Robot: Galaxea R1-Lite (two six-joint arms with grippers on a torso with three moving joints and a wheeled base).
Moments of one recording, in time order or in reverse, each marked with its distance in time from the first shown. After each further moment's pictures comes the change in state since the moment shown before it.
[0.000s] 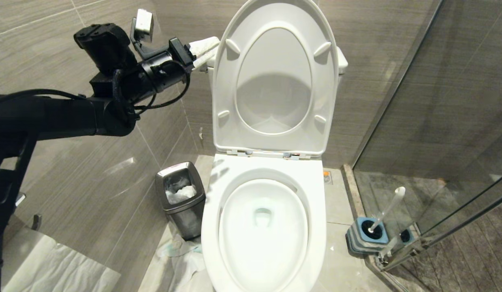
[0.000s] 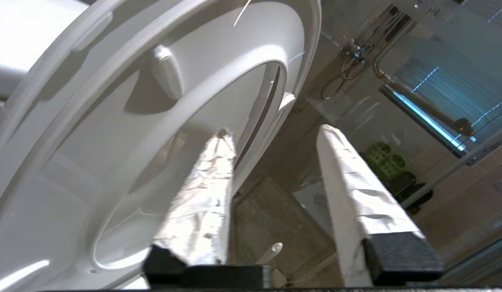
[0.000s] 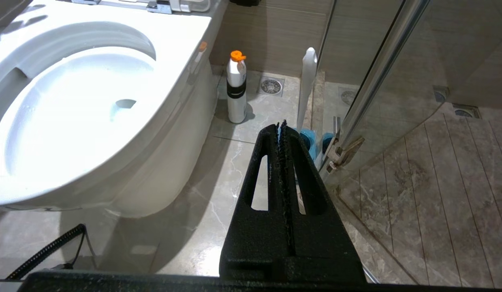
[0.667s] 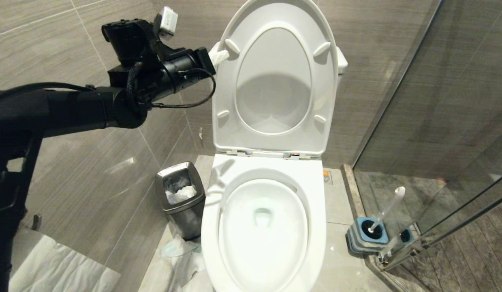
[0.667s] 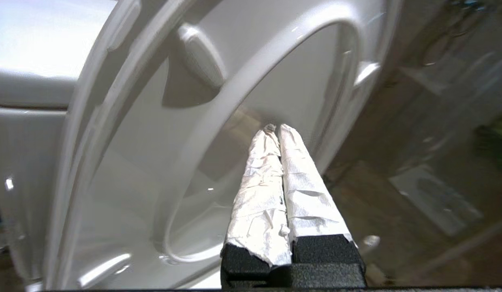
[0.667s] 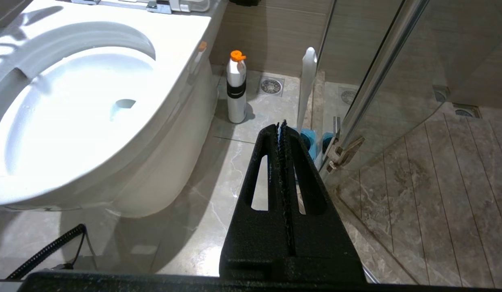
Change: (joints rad) left arm -0.081 0.014 -0.097 0.279 0.222 0.400; right arm 0.000 0.000 0.000 0.000 0.000 0.000
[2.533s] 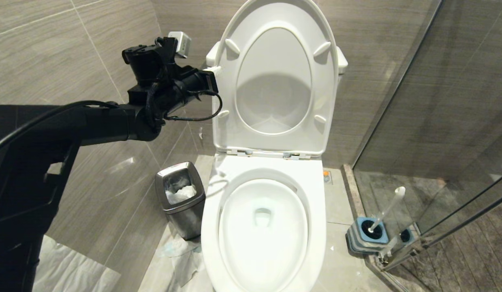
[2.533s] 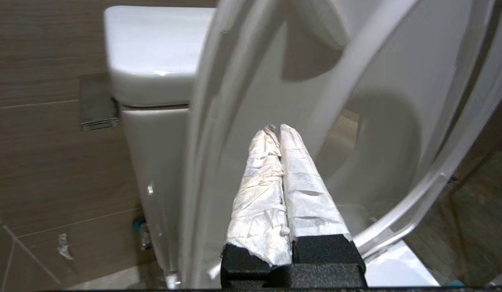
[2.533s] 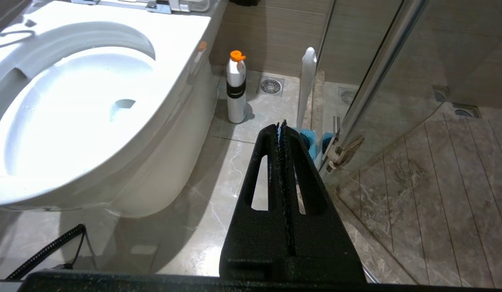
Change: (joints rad) left arm 0.023 0.093 -0.007 -0.075 0.195 0.301; right arm 0.000 0.000 0.000 0.000 -0.001 0.000
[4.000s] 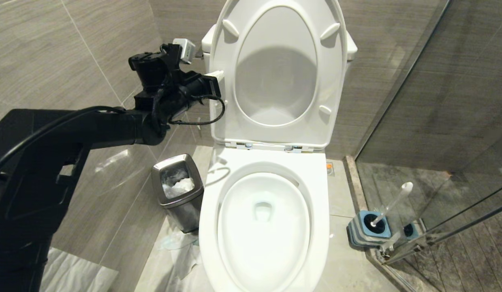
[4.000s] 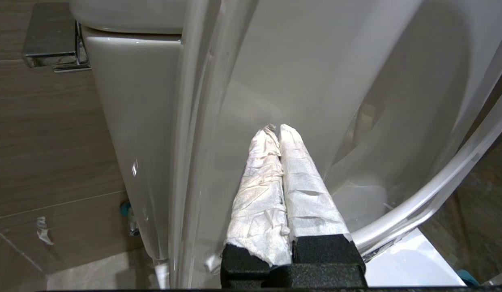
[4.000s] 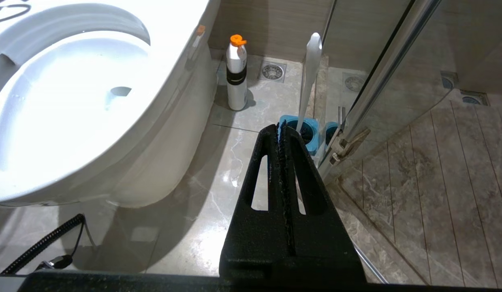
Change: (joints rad) left arm -0.018 0.031 0.000 -0.034 0.000 0.005; right arm 0.000 0.000 0.000 0.000 0.000 0.000
